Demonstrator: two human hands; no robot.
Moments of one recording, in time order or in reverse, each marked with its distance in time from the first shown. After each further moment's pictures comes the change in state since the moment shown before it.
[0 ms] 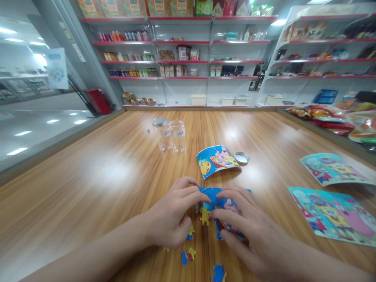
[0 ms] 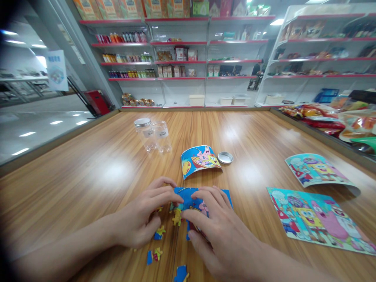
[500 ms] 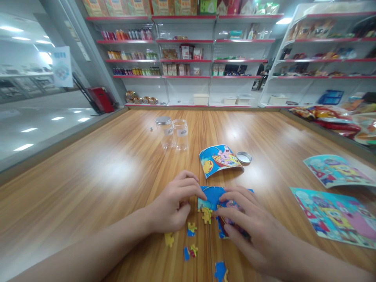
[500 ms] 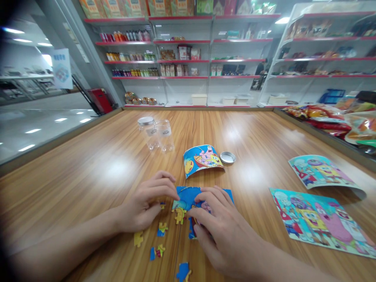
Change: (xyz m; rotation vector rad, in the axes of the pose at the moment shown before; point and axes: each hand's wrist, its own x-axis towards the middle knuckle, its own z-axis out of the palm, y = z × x) left_hand 0.000 -0.015 0.000 -0.088 0.185 0.038; right_hand -0.001 0.004 0.000 0.011 -0.003 -0.029
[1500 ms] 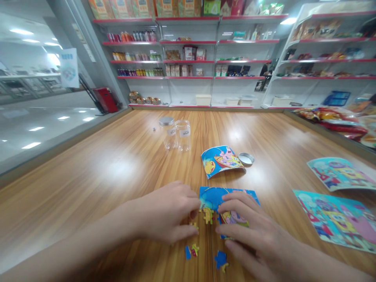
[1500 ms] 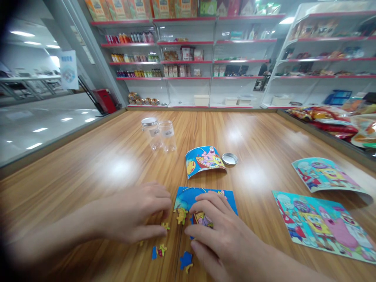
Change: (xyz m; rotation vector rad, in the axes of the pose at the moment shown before) left_hand 0.020 0.047 -0.034 0.361 -0.599 -0.216; right_hand 0.005 -0.010 -0.011 -0.023 0.043 -0.170
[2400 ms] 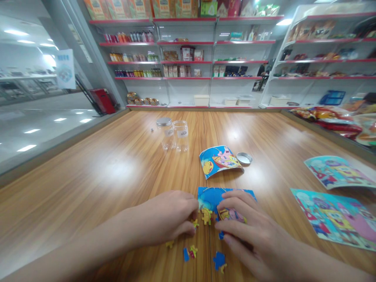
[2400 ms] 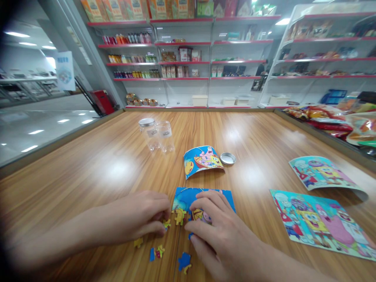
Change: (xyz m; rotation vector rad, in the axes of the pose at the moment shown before) left_hand 0.004 0.002 0.012 -0.084 -0.013 -0.130; right_hand -0.002 0.004 0.006 0.037 -0.004 0.058
